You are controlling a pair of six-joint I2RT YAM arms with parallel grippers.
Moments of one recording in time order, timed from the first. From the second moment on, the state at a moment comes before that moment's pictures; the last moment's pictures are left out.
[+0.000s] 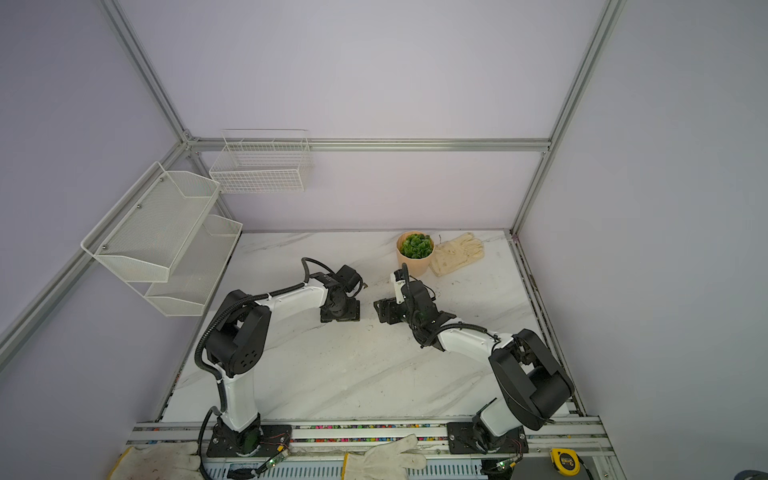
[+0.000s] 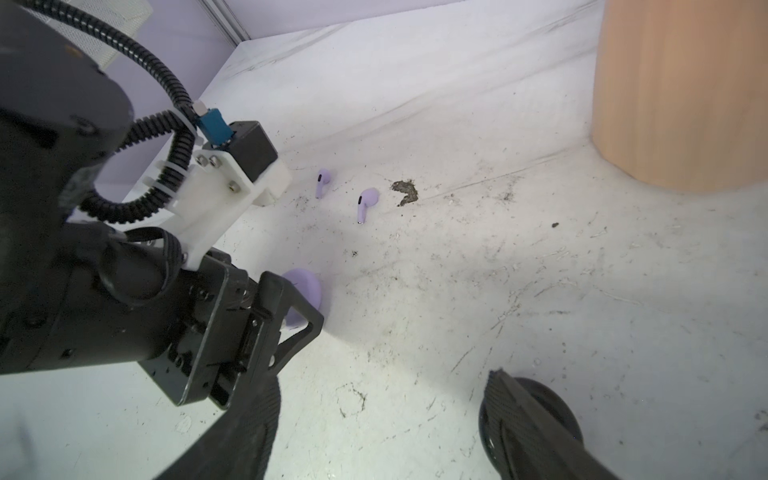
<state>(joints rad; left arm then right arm) -0.58 1.96 1.36 -0.76 -0.13 -0.64 0.64 1.50 0.75 0.21 -0.10 0.38</state>
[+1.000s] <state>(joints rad) -0.58 2.05 1.47 -0.77 -0.15 -0.62 0.60 1.46 0.70 0.21 -0.10 0.37</state>
